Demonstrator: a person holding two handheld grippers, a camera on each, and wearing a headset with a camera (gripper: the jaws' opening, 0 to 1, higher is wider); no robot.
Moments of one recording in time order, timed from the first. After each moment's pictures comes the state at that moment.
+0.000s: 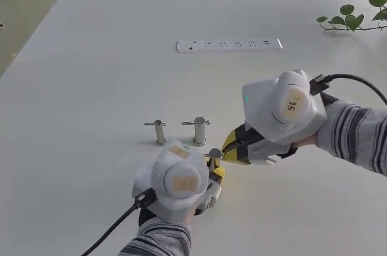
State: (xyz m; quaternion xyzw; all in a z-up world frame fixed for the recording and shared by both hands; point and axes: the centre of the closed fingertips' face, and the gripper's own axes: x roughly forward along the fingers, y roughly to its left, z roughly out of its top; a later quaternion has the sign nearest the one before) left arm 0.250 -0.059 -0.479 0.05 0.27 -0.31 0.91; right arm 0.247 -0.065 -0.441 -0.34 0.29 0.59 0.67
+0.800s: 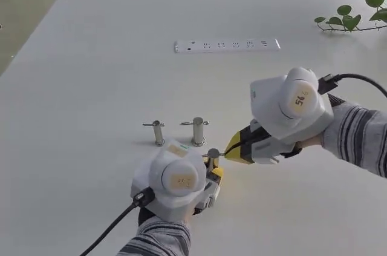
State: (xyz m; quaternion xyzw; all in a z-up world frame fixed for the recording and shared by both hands) left arm 0.250 -0.058 -0.479 0.04 0.28 -0.30 0.91; right arm 0.243 -0.066 -0.442 -0.31 0.30 0.59 0.68
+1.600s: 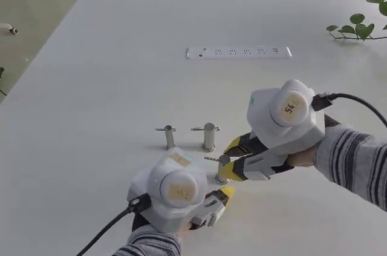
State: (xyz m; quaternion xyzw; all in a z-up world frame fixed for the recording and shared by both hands) left arm 0.233 -0.039 -0.472 0.08 0.29 -0.33 0.90; right arm 0.246 -0.041 -0.448 -0.23 0.34 0.54 0.74
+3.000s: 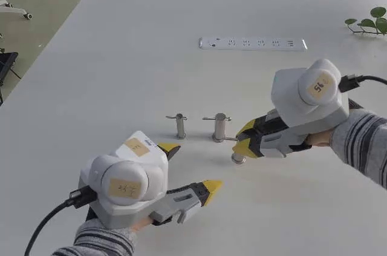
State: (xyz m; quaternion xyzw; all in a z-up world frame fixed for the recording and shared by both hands) left arm 0.215 0.006 -0.428 0.08 0.24 -0.35 0.90; right arm 0.270 -0.053 -0.439 -0.24 0.31 0.56 0.73
